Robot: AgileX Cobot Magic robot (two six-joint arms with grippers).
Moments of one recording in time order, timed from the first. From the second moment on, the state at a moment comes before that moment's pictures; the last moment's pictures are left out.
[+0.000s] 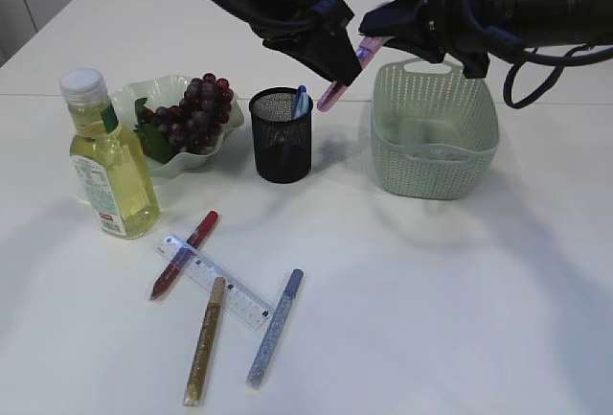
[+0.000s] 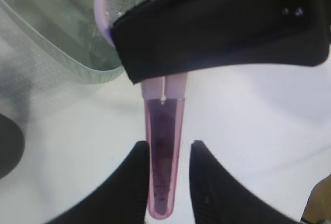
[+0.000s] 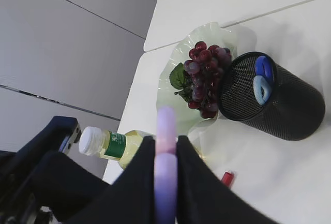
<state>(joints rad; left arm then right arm) -0.52 2.08 -2.01 -0.53 1.11 0.47 0.13 1.73 -1.22 1.59 0.72 -0.93</state>
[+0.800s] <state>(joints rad) -0.52 2.07 -2.02 -0.36 1.18 0.41 0.13 1.73 -1.22 1.58 0.72 -1.02</state>
